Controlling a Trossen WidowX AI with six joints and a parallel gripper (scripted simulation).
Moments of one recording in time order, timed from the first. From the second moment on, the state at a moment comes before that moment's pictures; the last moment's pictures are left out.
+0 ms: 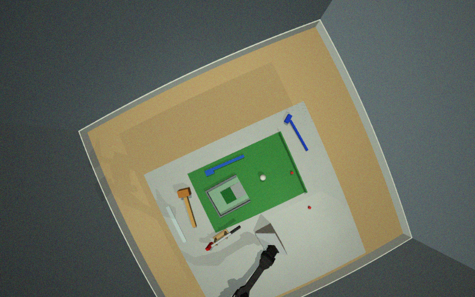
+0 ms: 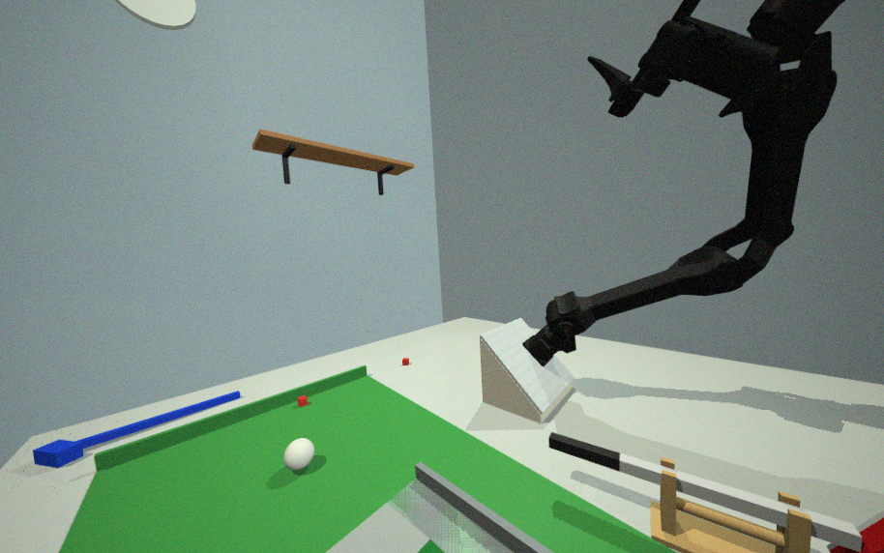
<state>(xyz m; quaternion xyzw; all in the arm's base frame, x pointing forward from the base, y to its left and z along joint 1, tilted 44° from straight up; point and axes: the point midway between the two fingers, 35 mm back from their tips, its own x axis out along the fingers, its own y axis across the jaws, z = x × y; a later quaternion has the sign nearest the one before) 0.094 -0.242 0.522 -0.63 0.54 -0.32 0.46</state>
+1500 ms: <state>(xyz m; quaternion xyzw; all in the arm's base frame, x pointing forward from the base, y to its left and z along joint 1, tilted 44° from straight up) 0.278 -0.028 0.129 0.49 0.66 0.08 0.57</state>
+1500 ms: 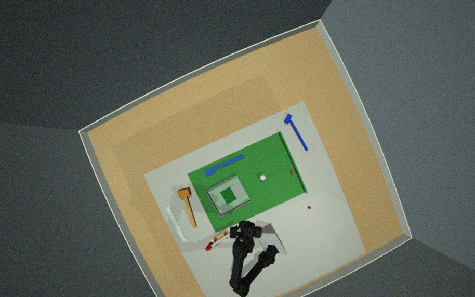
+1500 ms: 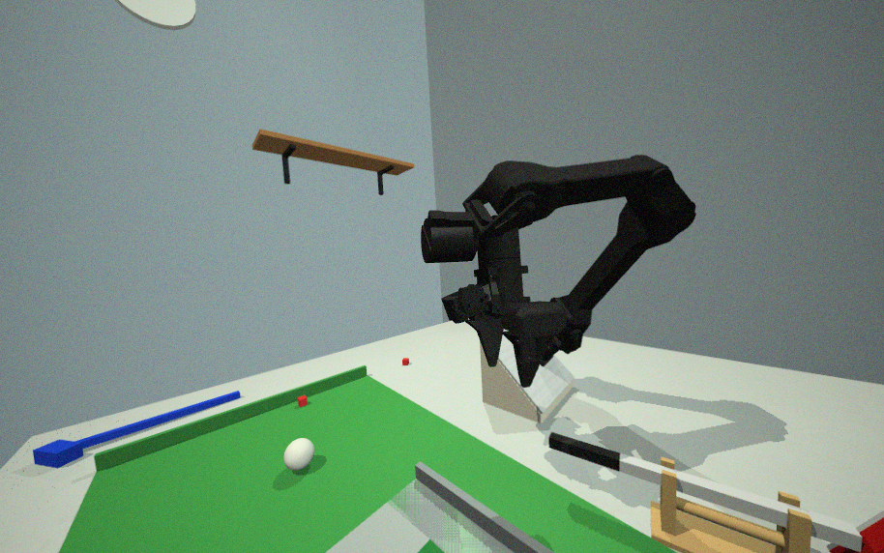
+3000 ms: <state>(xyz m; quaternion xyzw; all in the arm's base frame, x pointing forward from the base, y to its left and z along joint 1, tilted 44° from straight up) 0.254 0.090 0.098 0.69 0.71 -0.06 0.14</state>
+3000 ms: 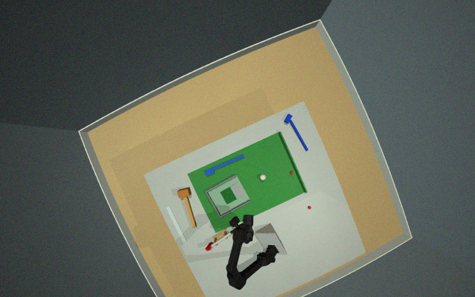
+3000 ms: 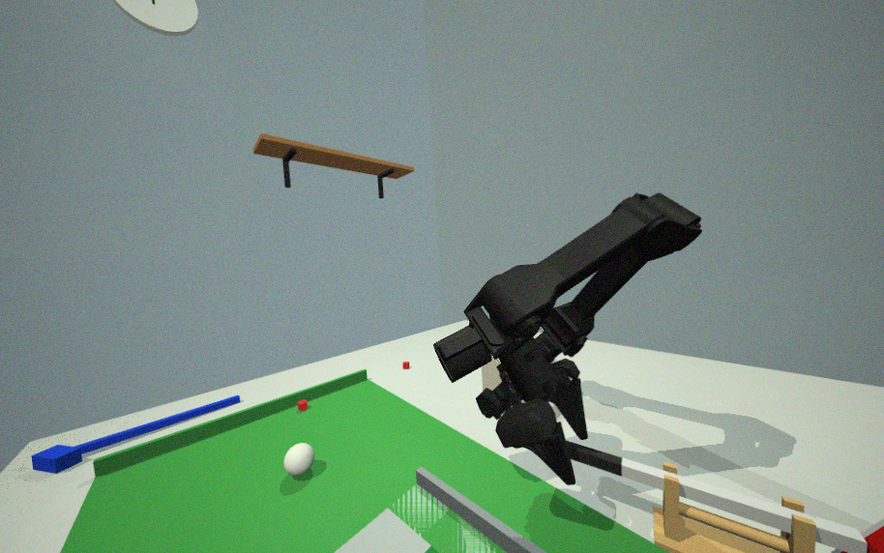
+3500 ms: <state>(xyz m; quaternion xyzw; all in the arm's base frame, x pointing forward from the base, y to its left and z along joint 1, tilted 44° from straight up) 0.255 0.109 0.092 0.69 0.70 -0.06 0.14</state>
